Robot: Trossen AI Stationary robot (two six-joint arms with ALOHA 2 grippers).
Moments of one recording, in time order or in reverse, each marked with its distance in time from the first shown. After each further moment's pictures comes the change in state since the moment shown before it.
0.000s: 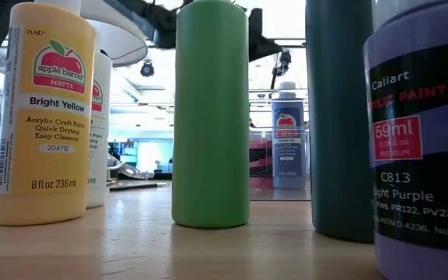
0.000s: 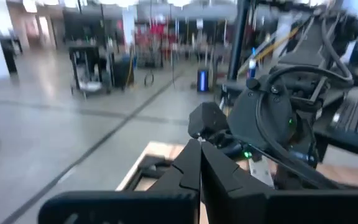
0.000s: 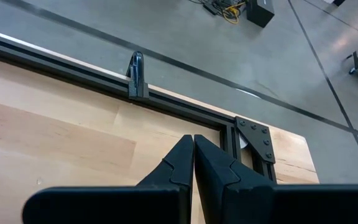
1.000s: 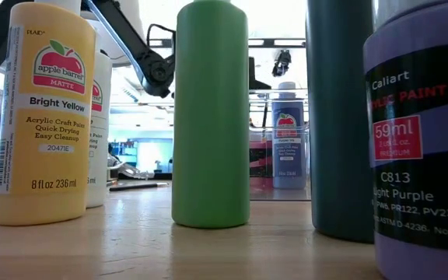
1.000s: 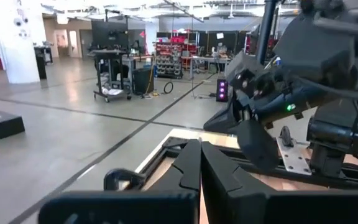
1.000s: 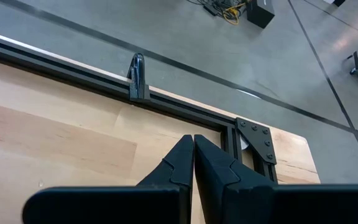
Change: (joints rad) left arm 0.042 0.122 -0.249 0.426 -0.049 -0.015; right arm 0.000 0.000 0.000 0.008 0.001 -0.002
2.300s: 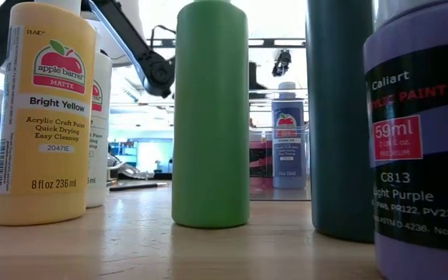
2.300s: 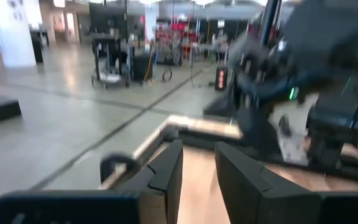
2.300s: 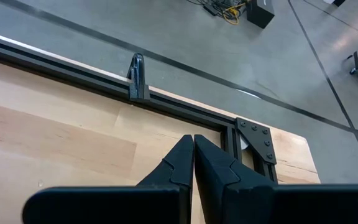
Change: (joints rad) left arm -0.001 0.004 0.012 -0.062 0.001 -0.021; right arm 0.000 -0.001 0.000 -0.001 0.000 0.001
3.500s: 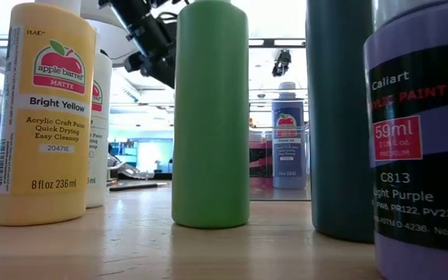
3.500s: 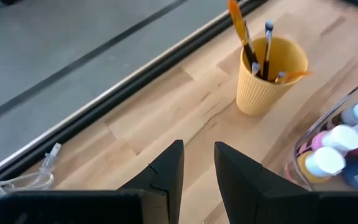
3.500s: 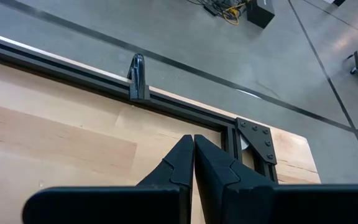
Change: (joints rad) left arm -0.176 -0.579 0.000 -1.432 -0.586 -0.382; right arm 0.000 0.000 0.000 0.002 -0.001 0.001
